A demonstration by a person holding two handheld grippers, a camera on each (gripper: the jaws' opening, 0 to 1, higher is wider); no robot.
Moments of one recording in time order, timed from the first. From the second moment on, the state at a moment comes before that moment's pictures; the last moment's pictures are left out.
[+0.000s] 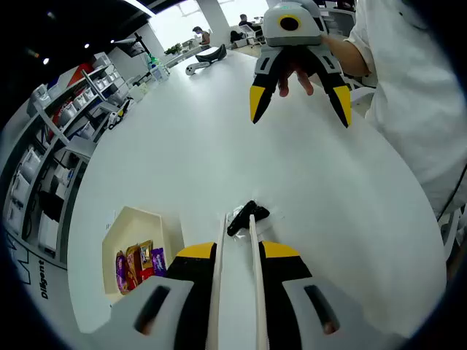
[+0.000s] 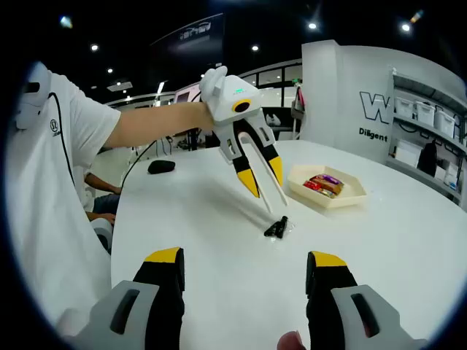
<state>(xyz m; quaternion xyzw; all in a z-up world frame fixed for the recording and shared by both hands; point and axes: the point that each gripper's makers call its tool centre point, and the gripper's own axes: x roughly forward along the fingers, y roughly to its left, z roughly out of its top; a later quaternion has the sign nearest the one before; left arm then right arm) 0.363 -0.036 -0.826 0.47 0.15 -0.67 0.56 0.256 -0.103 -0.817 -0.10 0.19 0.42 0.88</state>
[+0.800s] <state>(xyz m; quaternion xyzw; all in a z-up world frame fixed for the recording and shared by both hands) 0.354 -0.046 -0.836 0.60 0.10 -0.66 0.43 0.254 -0.112 -0.818 -0.09 0.19 0.42 0.89</state>
